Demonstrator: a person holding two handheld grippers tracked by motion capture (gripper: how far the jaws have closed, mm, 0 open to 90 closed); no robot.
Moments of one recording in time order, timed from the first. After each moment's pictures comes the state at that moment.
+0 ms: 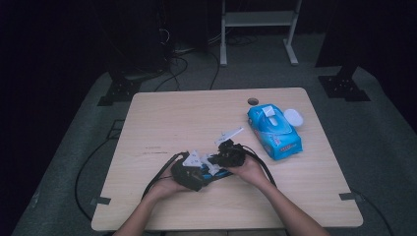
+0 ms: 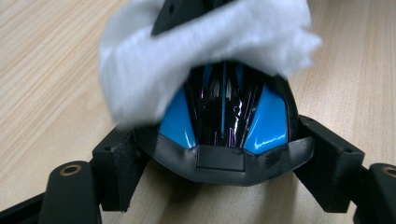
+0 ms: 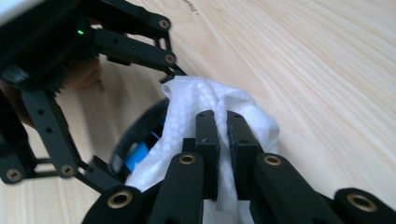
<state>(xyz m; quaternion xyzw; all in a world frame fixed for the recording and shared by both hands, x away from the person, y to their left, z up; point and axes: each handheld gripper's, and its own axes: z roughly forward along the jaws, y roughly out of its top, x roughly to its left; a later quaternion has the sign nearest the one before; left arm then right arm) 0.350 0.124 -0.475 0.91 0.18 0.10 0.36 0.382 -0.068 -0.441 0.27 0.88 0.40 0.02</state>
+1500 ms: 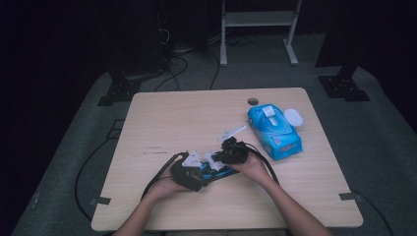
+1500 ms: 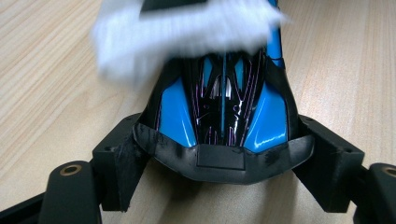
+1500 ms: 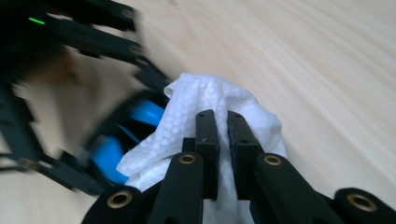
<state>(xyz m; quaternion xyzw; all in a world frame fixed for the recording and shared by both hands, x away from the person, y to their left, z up) 0.350 0.126 -0.475 0.91 0.17 0.10 0.37 0.396 -0.087 -0.444 0.28 0.88 0.38 0.05</state>
